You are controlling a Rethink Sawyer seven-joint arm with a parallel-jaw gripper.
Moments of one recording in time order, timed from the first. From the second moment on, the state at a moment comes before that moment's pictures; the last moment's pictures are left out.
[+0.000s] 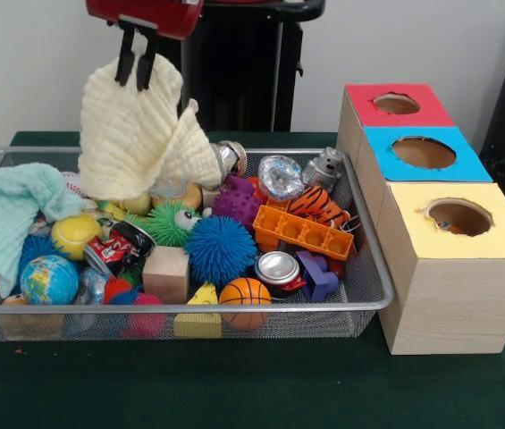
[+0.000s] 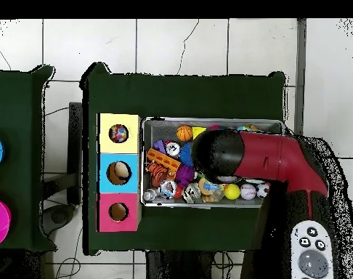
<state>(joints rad) -0.33 -0.81 -0.02 1.46 -0.36 0.97 1.61</state>
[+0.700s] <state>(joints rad) -0.37 -0.87 -0.02 1.43 -0.47 1.04 1.61</state>
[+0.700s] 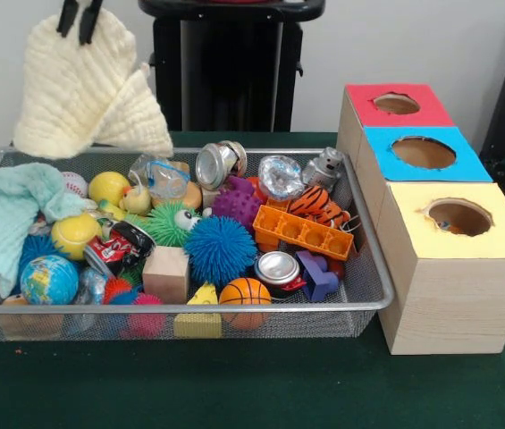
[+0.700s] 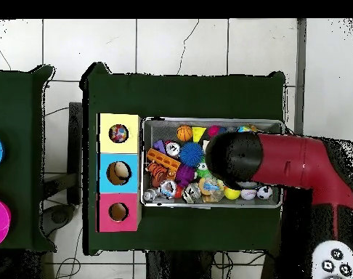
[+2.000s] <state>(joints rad) -0.64 -0.83 -0.02 1.59 -0.59 0.49 1.61</state>
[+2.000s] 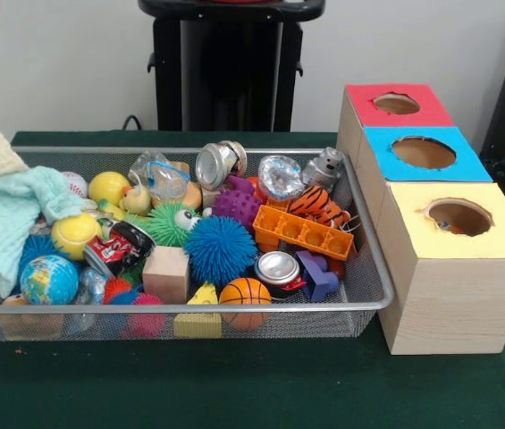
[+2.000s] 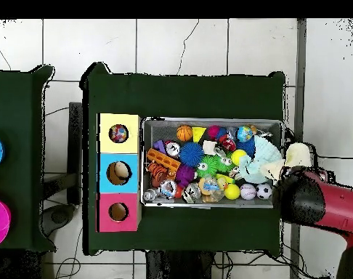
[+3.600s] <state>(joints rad) -0.99 -0.63 0.46 1.83 -0.61 0.22 1.61</state>
